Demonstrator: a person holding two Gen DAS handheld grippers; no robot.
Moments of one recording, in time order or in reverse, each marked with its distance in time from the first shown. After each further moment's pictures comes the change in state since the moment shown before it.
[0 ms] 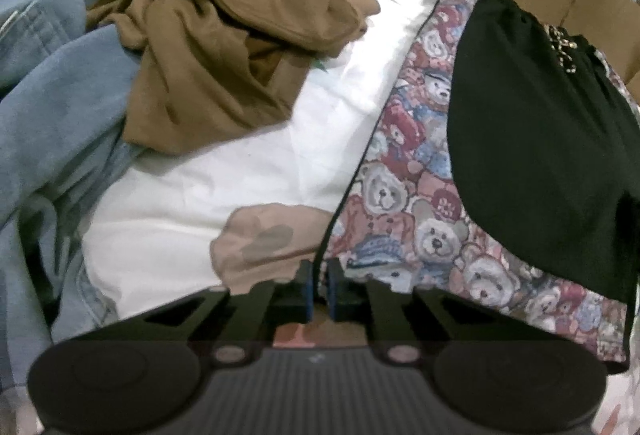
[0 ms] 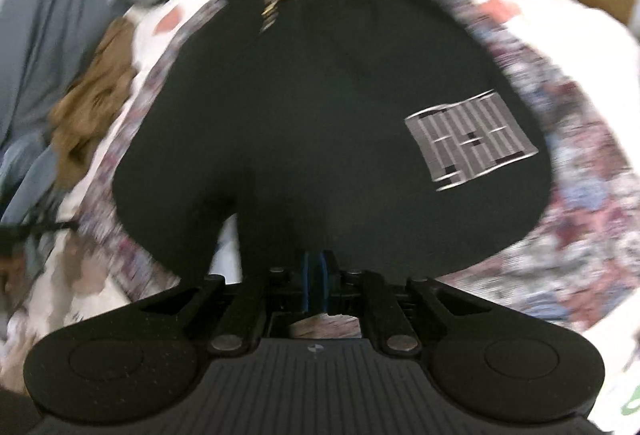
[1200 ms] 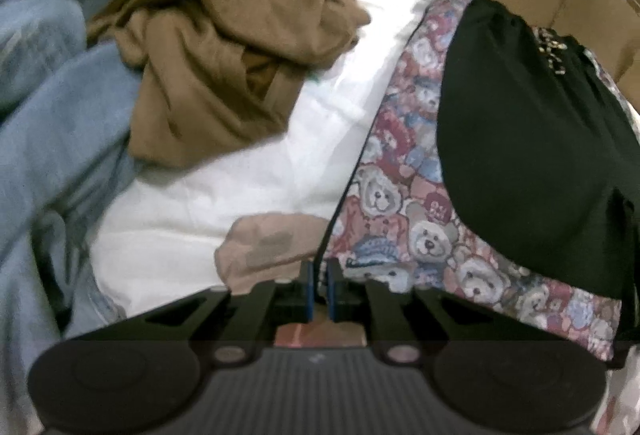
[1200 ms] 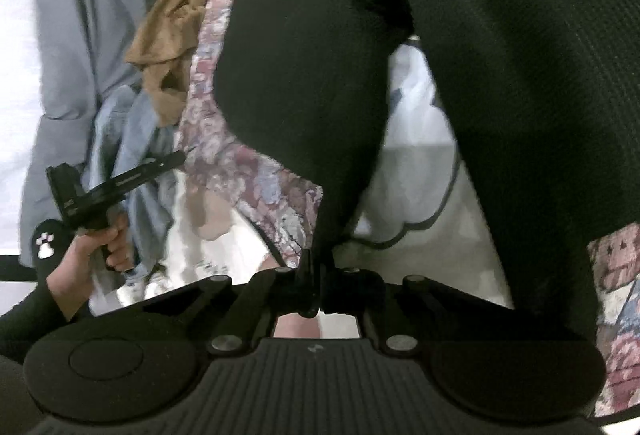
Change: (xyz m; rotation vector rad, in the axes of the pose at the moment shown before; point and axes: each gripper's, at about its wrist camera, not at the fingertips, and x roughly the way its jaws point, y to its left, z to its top) left arm -0.021 0.000 0.004 0.048 -0.020 -0.021; right arm 0.116 0.050 -0.037 0.225 0.311 0.502
